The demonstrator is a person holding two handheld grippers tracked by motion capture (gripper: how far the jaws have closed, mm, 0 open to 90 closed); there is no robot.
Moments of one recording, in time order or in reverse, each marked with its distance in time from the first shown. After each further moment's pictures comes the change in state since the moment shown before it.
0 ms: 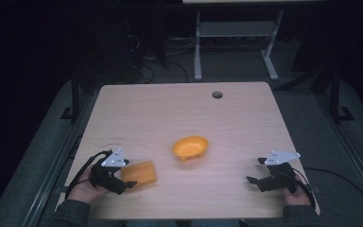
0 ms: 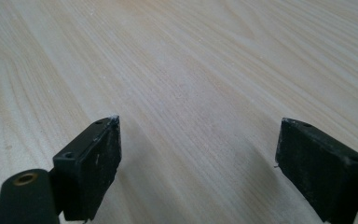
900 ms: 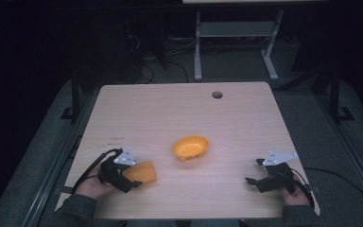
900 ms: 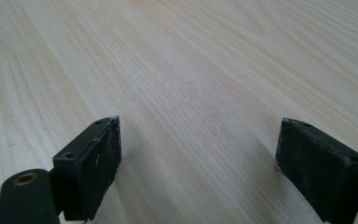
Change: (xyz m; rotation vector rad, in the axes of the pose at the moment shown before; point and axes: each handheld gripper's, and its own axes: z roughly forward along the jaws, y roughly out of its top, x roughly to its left) left arm 0.004 0.012 0.024 0.096 -0.037 0.032; right arm 0.002 0.001 0.004 0.019 0.016 -0.003
